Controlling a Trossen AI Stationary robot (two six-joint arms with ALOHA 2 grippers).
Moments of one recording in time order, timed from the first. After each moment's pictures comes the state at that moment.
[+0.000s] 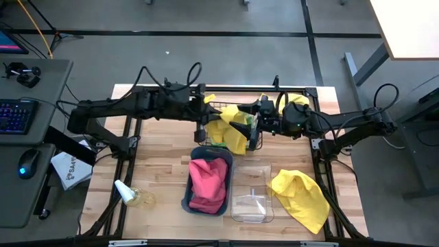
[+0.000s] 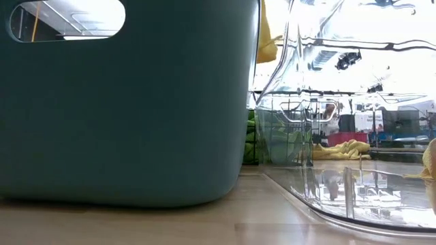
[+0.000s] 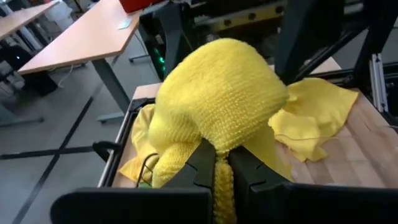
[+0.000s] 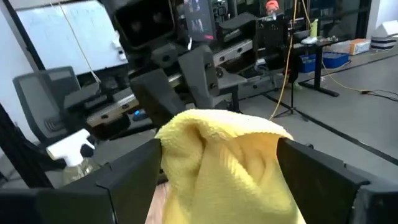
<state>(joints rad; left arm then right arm) 0.04 1.45 1.59 -0.53 -0.10 0.21 0.12 1.26 1.18 0.04 0.37 0.19</state>
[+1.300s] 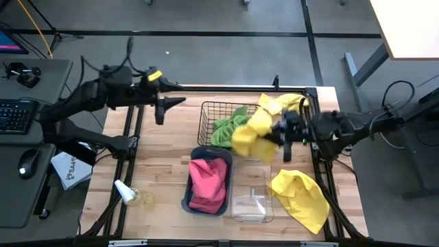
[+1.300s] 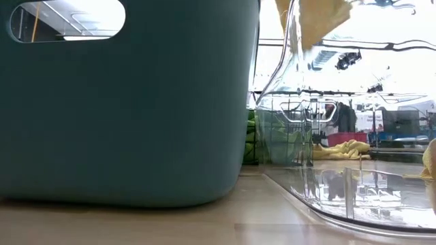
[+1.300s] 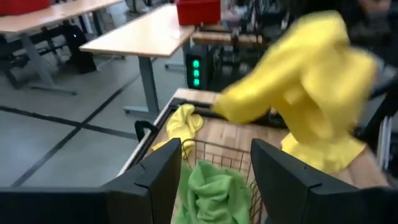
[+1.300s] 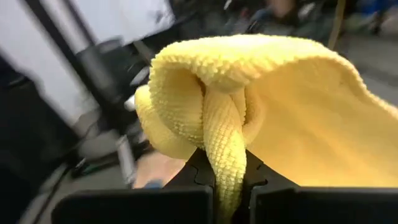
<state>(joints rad) 0.16 1.10 1.51 -0.69 -0.13 0.00 0.29 1.04 1.18 -0.34 0.34 0.38</state>
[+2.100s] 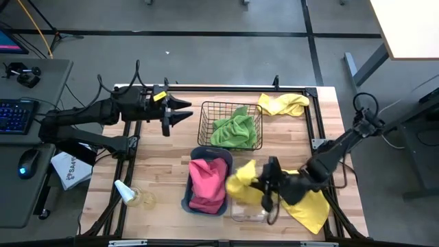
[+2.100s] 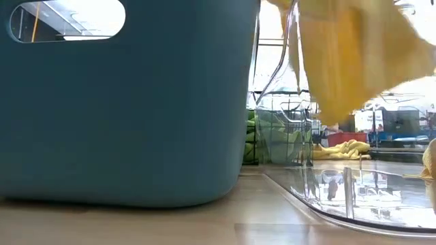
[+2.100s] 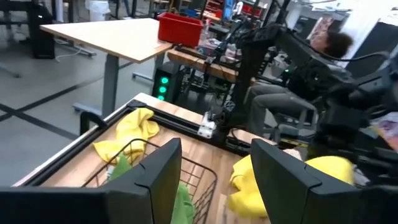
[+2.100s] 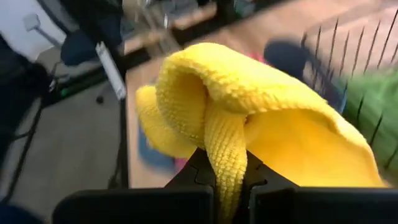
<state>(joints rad) 0.10 0.95 1.07 -0.26 -0.10 -0.28 0.68 1.42 1.18 -0.41 0.63 0.78</state>
